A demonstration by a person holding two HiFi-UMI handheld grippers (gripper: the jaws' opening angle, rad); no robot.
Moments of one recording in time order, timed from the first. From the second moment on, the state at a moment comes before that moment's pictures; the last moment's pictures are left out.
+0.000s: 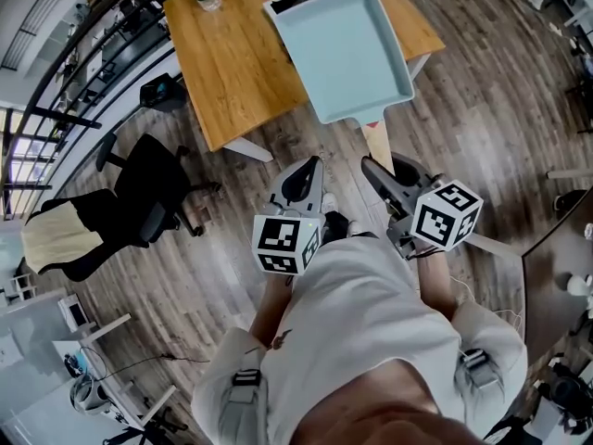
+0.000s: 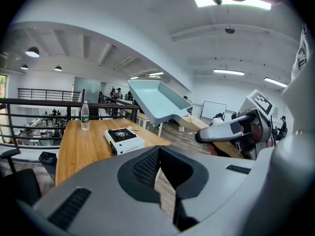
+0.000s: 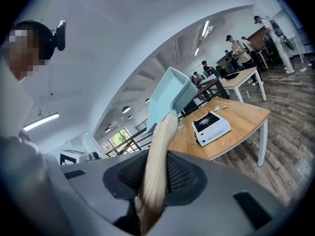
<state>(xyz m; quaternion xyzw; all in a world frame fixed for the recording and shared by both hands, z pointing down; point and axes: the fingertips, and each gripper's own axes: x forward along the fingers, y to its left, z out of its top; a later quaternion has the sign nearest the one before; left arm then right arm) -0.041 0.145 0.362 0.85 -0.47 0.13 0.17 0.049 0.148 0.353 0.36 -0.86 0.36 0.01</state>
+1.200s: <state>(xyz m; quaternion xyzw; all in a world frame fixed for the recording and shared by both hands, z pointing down) -0.074 0.046 0.358 0.87 -0.45 0.11 0.18 0.016 0.055 0.353 0.39 -0.85 0.36 0.02</state>
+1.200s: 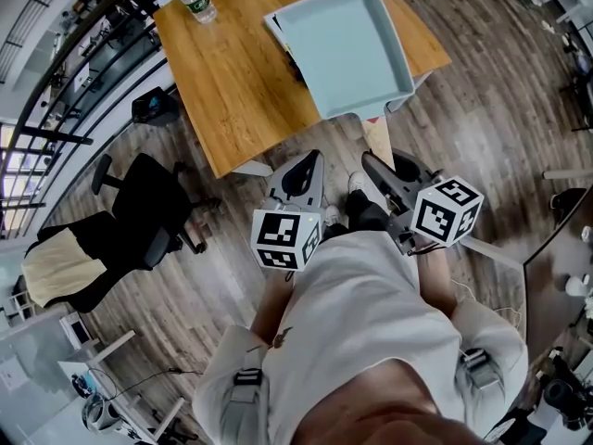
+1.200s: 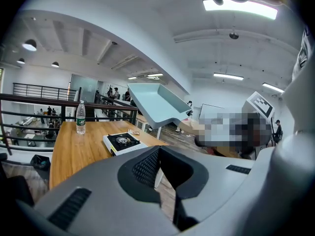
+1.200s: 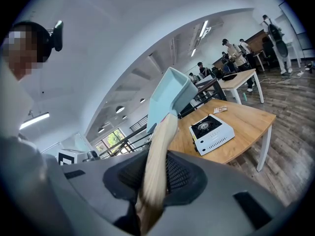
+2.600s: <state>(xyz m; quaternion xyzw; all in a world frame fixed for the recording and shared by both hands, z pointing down) 0.010 -0.075 0.364 0.83 -0.51 0.14 0.19 0.099 -0.077 0.370 0.32 -0.87 0.39 0.03</state>
